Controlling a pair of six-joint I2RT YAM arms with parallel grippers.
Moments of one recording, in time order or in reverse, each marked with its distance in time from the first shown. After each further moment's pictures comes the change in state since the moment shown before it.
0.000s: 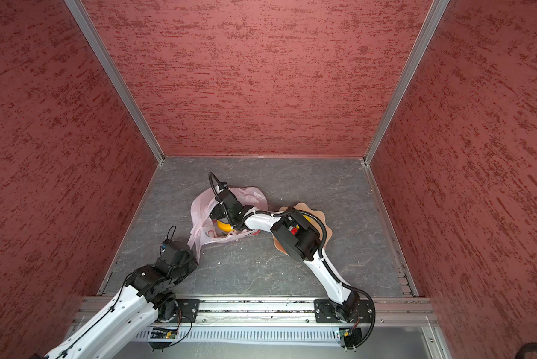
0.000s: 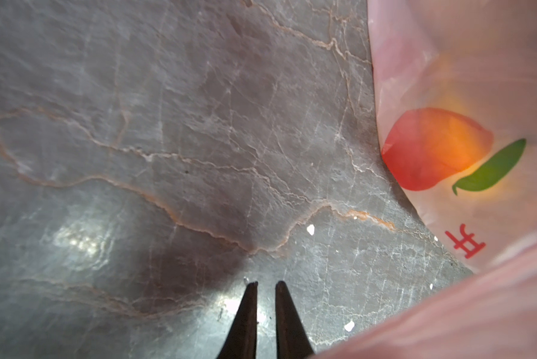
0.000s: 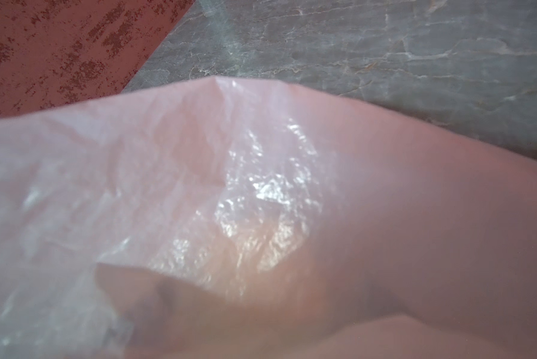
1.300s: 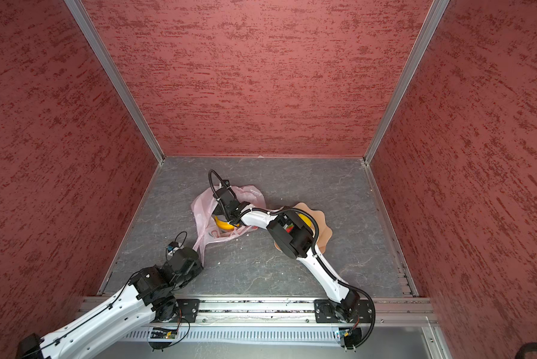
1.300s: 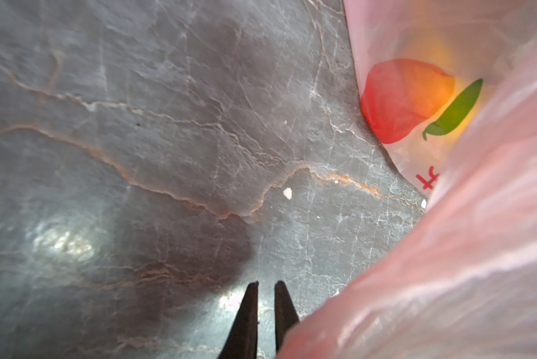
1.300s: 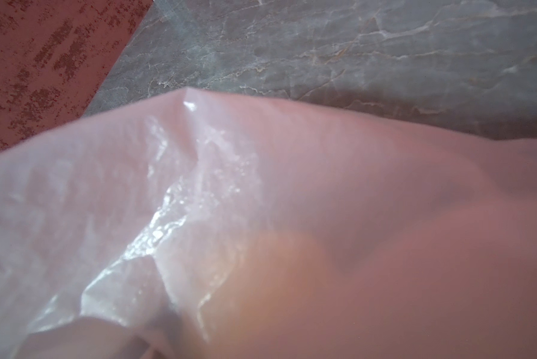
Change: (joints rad) left arm -0.241 -0.001 -0.012 0.000 -0.111 -0.184; right arm -0.018 0.105 0.139 -0.077 0.037 0.103
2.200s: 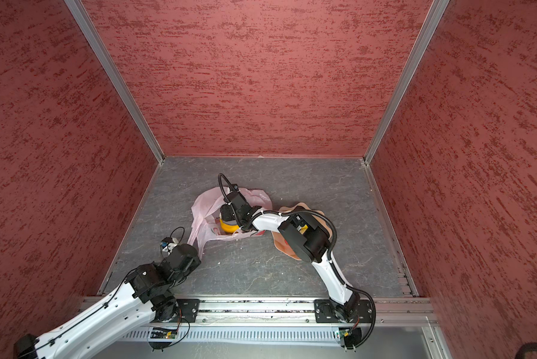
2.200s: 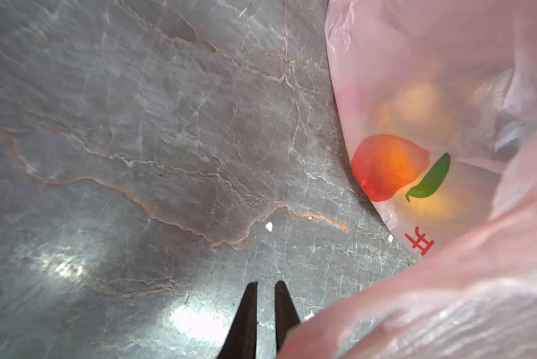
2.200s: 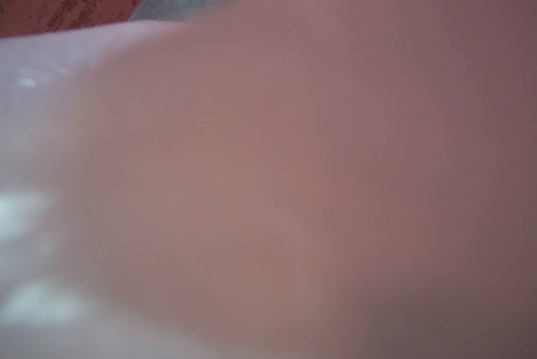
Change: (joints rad) left arm -0.006 0.044 0.104 -0.040 -0.130 -0.019; right arm -0.005 -0.269 -0.354 0.051 -0.066 -0.051
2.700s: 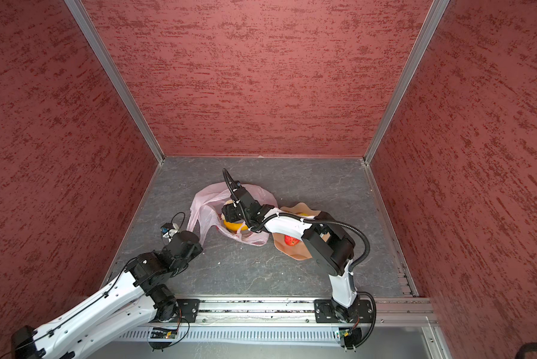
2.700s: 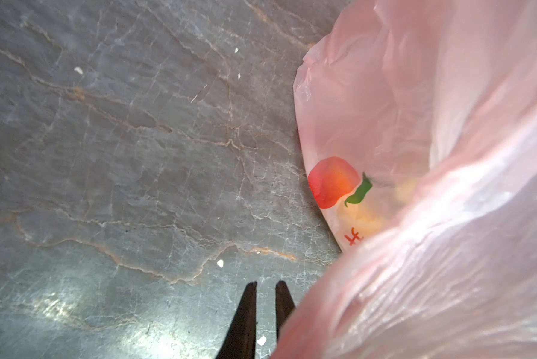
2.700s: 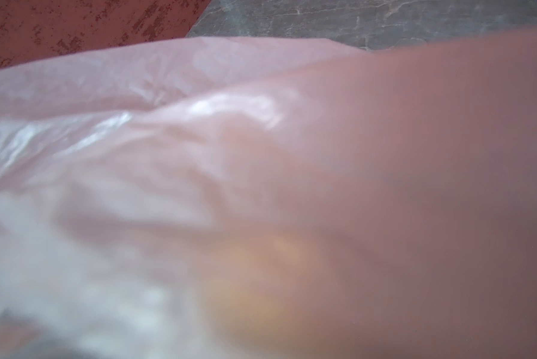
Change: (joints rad) left arm 0.033 0.129 0.189 0.044 -0.079 0.128; right arm 0.012 -0.260 -0.150 -0.081 -0.096 -0.106
